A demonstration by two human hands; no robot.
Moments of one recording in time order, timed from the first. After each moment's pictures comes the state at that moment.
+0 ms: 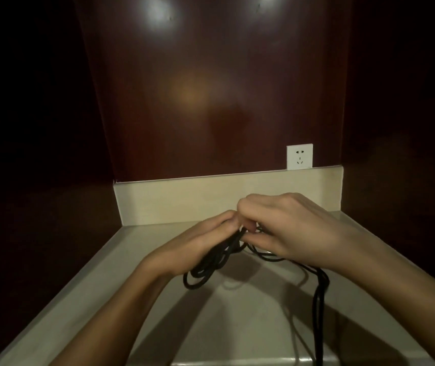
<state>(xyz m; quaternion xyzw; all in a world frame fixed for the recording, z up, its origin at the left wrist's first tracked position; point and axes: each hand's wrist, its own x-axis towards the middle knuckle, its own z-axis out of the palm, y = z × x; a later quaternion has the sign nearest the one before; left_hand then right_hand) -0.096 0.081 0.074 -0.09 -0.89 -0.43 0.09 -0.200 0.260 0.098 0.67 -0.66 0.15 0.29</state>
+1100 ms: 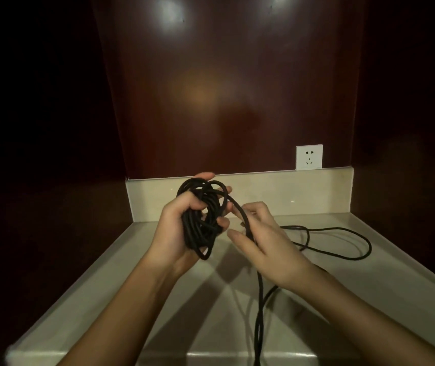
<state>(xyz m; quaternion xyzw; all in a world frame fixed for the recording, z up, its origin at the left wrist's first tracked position) -0.081 0.095 0.086 -0.06 -0.49 -0.83 0.26 -0.193 0.215 0.034 0.55 -0.72 0.41 0.10</state>
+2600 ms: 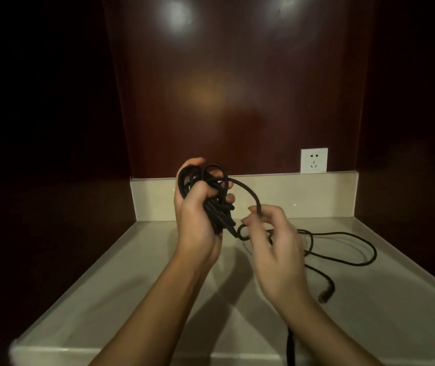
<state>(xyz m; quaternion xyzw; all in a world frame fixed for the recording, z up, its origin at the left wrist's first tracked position) -0.108 0.111 0.086 -0.10 -0.42 -0.77 0.46 -0.154 0.206 0.025 0.36 -0.65 0.63 0.21</state>
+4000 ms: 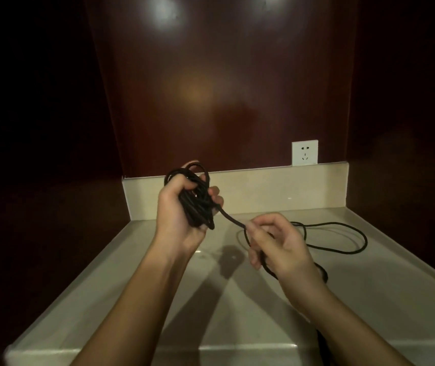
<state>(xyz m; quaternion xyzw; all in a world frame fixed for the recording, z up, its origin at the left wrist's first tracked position) -0.102 0.093 0.092 -0.04 -0.37 -0.87 0.33 -0.170 0.229 0.014 0.38 -0.51 0.77 -0.08</state>
